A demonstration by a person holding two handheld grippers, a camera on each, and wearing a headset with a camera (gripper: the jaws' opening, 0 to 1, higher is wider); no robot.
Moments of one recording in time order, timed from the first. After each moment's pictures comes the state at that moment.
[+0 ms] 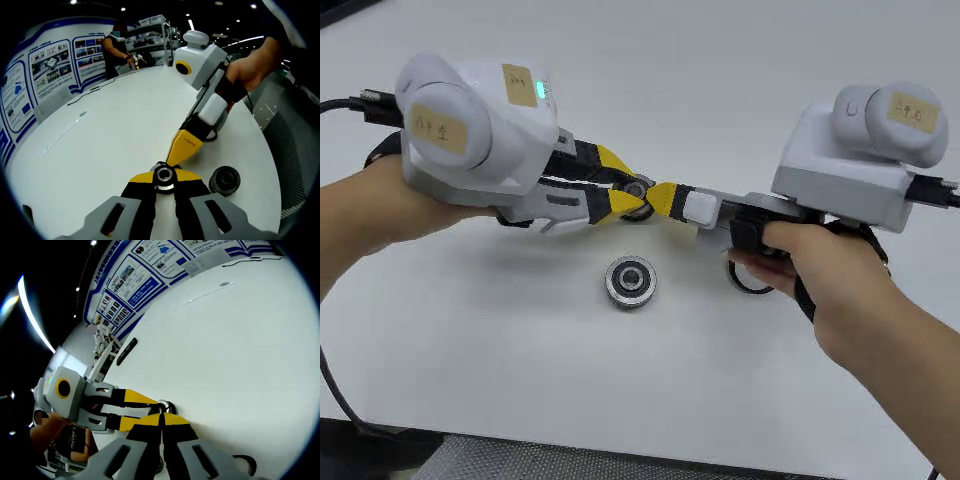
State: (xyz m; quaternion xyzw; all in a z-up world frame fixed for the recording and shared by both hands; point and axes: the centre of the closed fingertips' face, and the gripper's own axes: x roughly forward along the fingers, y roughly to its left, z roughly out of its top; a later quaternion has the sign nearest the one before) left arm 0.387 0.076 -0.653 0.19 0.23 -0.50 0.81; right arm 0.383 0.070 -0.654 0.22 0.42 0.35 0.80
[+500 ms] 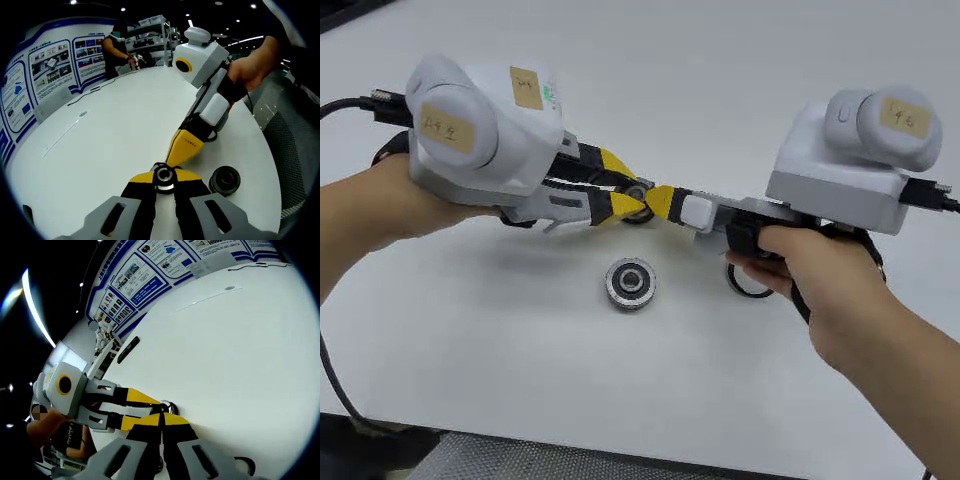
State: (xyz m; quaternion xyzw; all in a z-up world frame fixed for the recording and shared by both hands) left arm 0.386 0.075 -0.652 0.19 0.23 -0.50 0.81; right arm 0.381 0.072 -0.650 0.20 0.41 0.36 0.81
